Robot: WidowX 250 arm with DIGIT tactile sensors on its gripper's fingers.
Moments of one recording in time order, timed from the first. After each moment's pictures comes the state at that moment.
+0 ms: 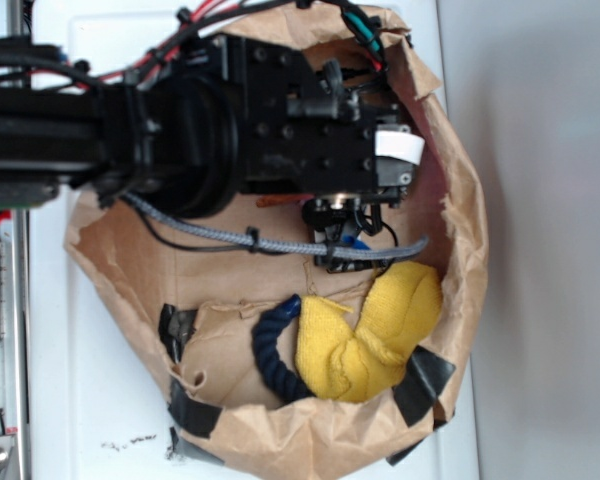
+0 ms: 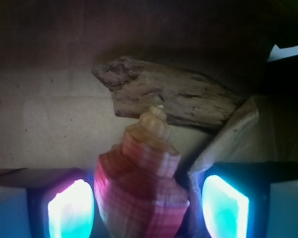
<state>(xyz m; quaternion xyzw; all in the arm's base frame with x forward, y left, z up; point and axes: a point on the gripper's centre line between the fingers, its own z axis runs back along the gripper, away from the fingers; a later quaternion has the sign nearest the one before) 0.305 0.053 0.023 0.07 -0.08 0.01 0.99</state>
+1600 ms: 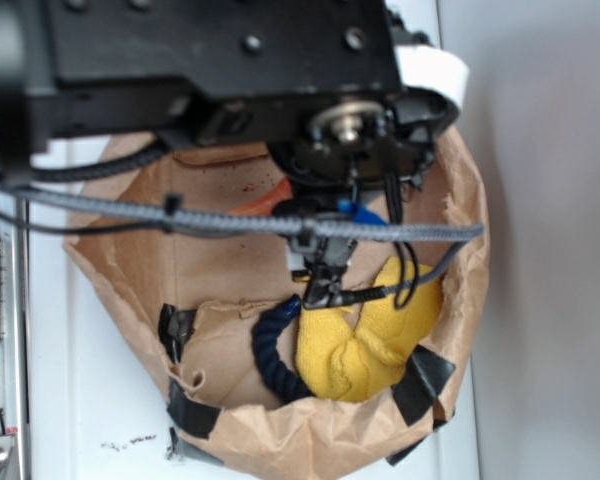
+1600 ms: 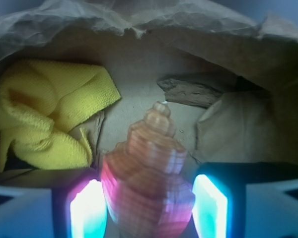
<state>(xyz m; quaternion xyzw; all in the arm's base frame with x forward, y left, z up) 0.274 0.037 0.133 -0.02 -0.04 0.02 1.00</state>
